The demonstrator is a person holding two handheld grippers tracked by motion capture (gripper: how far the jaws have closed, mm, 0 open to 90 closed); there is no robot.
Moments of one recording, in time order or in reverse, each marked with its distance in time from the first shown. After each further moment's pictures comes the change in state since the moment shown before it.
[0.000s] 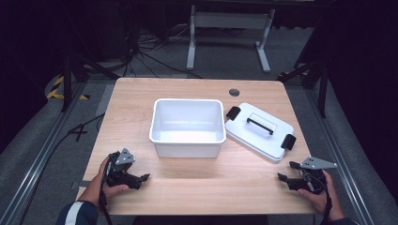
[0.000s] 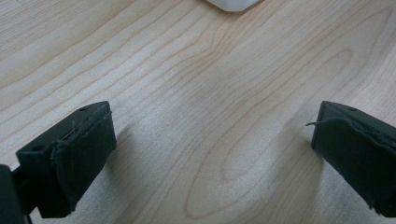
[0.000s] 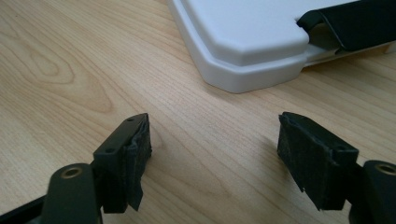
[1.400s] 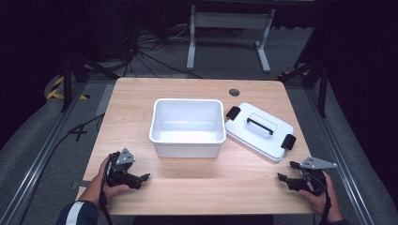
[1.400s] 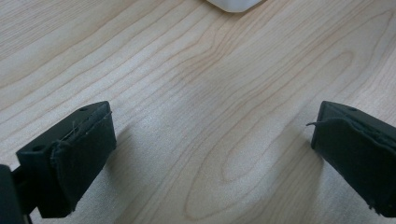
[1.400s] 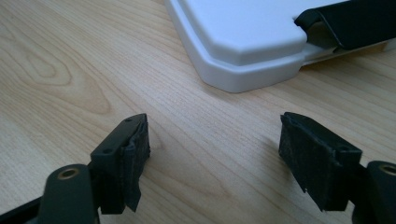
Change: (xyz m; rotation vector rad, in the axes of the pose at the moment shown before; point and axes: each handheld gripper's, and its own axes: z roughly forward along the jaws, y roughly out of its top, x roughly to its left) left arm -0.001 0.000 0.001 -0.010 0.009 -0.013; right arm 0.001 0.000 0.000 0.000 -0.010 0.010
